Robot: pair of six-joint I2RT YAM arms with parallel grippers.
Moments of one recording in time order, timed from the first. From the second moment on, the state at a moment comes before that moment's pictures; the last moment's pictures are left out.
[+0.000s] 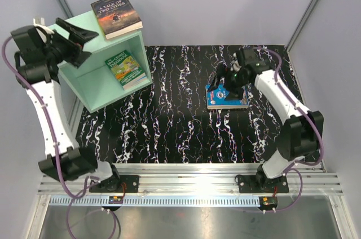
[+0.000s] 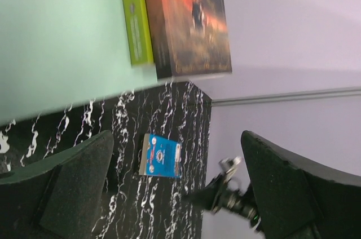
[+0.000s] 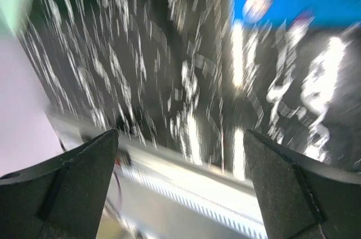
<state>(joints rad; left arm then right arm) 0.40 1.43 1.83 -0.76 0.67 -0.85 0.30 1.62 1.42 -0.88 -0.39 0.59</state>
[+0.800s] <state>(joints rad) 0.16 0.88 0.98 -0.84 0.59 -0.78 -0.14 2.29 1.89 -1.02 -0.14 0.65</state>
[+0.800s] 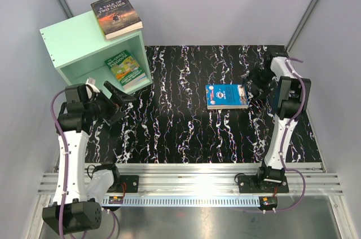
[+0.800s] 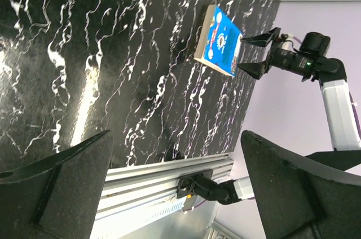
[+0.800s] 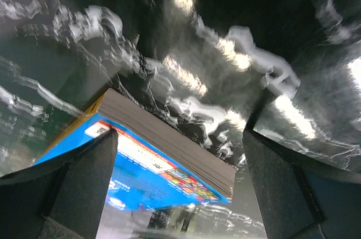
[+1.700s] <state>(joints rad) -0.12 1.08 0.95 -0.76 0.44 -0.84 0.39 1.66 1.26 -0.86 -0.39 0.72</state>
